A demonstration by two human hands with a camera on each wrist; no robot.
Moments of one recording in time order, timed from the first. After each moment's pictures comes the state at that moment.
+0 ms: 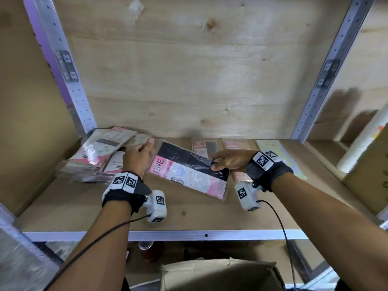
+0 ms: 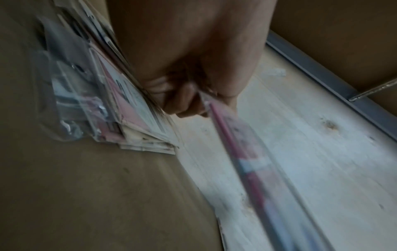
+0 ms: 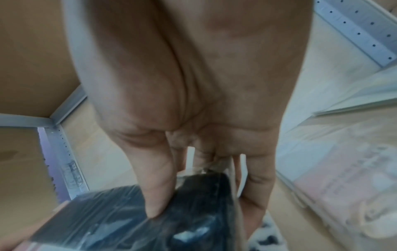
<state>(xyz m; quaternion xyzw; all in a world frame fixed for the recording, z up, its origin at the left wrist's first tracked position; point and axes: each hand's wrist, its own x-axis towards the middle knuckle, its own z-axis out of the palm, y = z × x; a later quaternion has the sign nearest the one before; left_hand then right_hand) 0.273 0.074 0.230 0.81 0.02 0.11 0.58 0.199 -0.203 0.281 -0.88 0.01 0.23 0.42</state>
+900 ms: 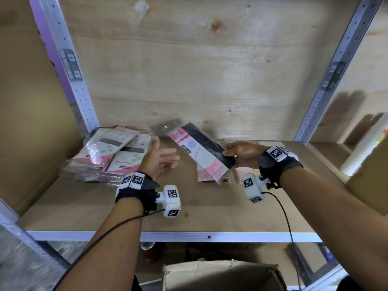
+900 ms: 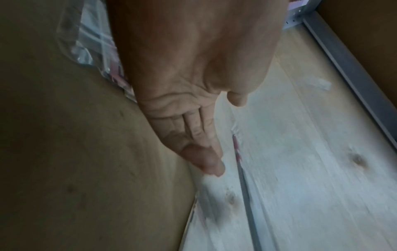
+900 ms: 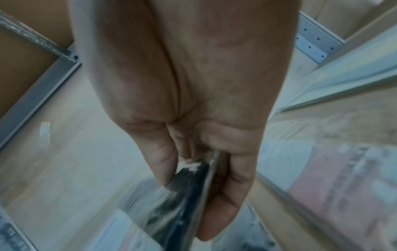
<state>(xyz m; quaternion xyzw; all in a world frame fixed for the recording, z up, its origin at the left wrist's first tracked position) 0.271 0.050 0.224 0.63 0.00 -0.16 0.76 0.216 -0.228 0.283 -0.79 0.09 0.17 0.58</state>
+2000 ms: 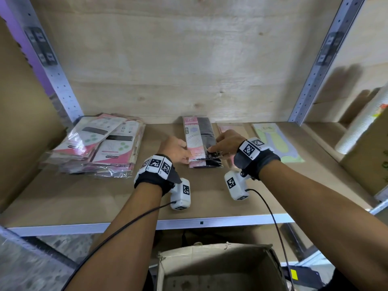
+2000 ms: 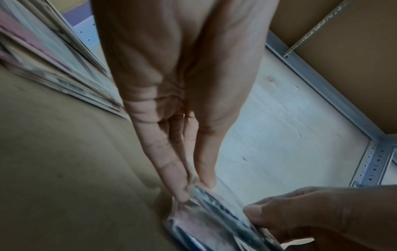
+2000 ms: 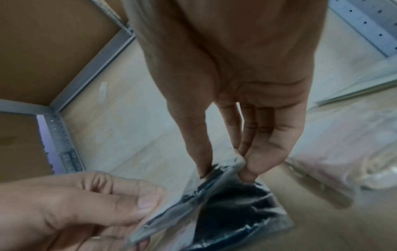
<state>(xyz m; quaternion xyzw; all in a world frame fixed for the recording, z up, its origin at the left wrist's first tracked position) 0.272 -0.025 0.216 0.83 -0.11 -0.17 0.52 0.217 -0.208 0.263 -0.90 0.19 0.07 0.38</state>
